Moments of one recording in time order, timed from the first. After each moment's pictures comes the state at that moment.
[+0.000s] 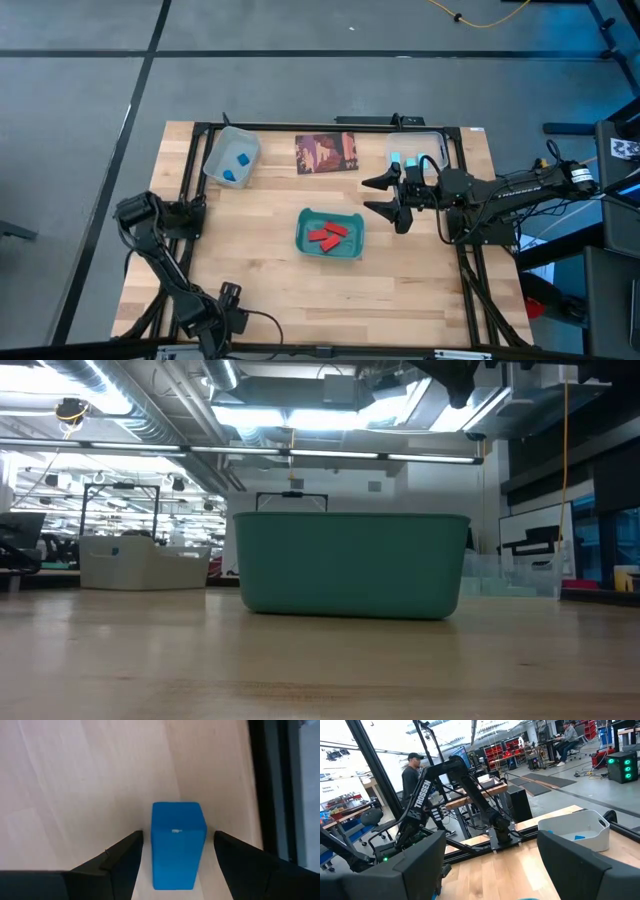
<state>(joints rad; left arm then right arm) -1.03 1.85 1.11 -0.63 -0.11 -0.82 0.11 0.99 0.59 0.48 0.13 0.33</state>
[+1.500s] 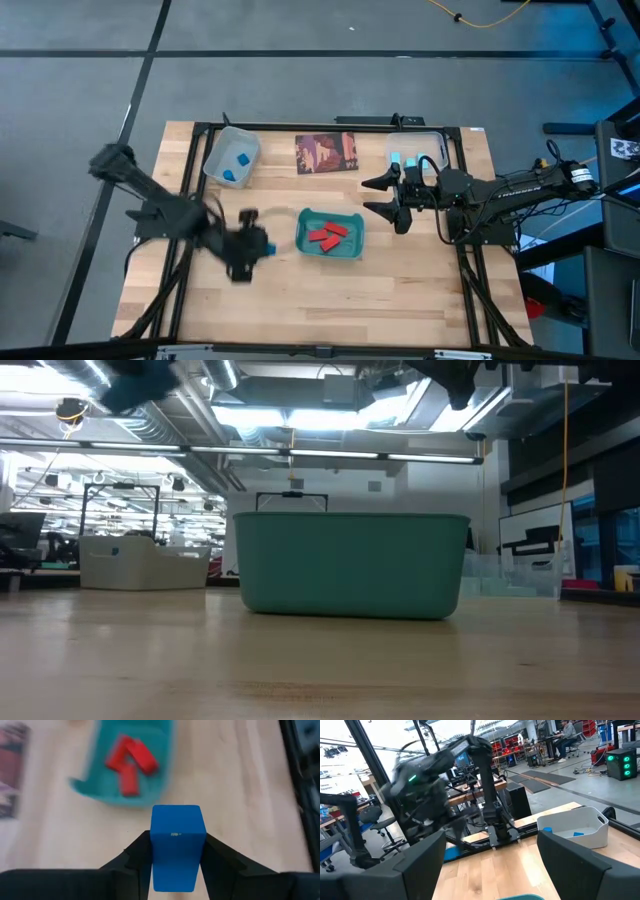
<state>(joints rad) -0.56 1.27 1.08 -0.76 -0.36 -0.47 0.11 0.99 0.59 0.47 0.13 0.33</state>
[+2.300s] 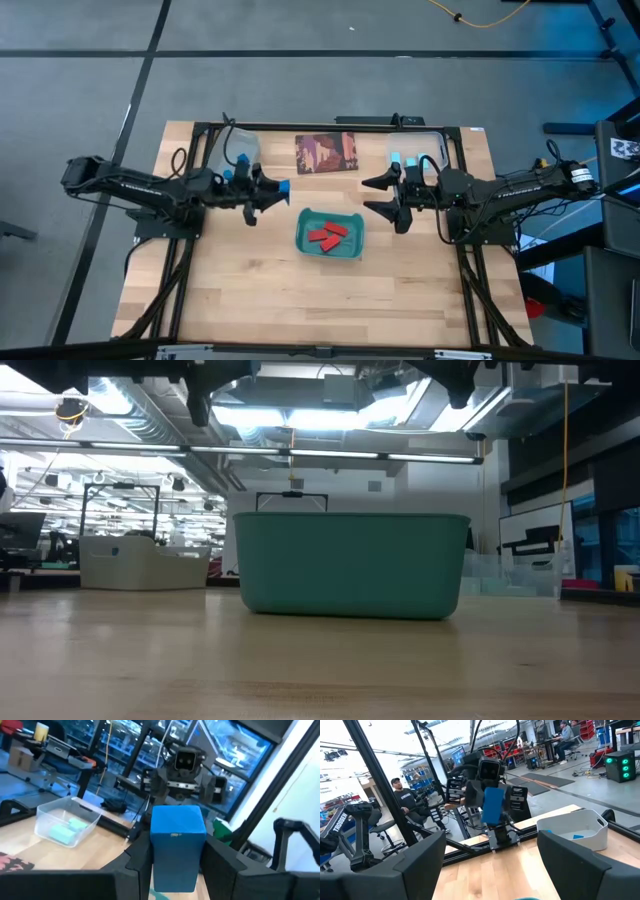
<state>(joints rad) -0.06 0.92 0.44 0.66 -0.17 -0.46 0.11 0.99 0.59 0.48 0.14 0.34</state>
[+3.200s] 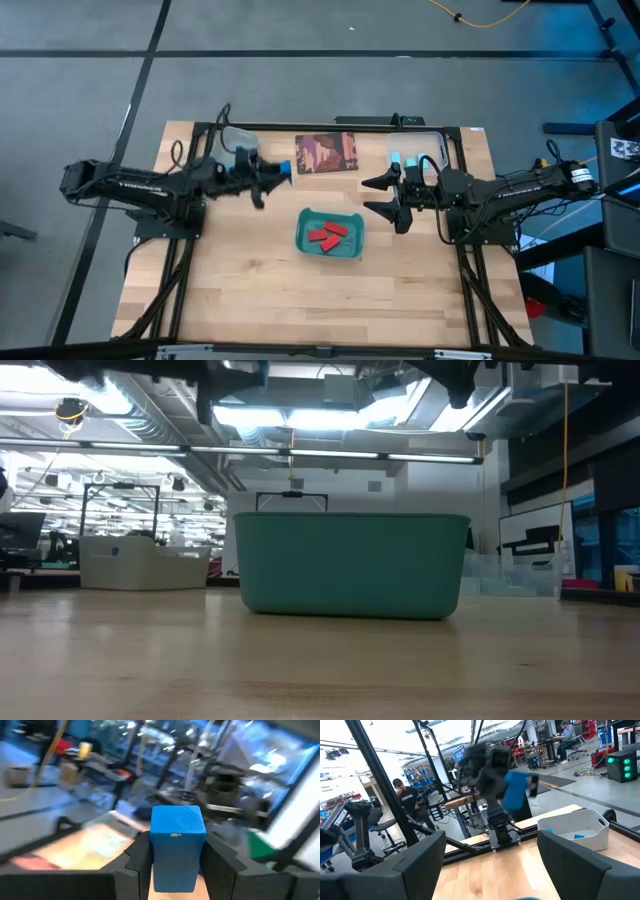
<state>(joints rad) 0.06 0.93 0.53 0.56 -0.22 -0.42 0.11 0.99 0.59 0.48 0.13 0.33</state>
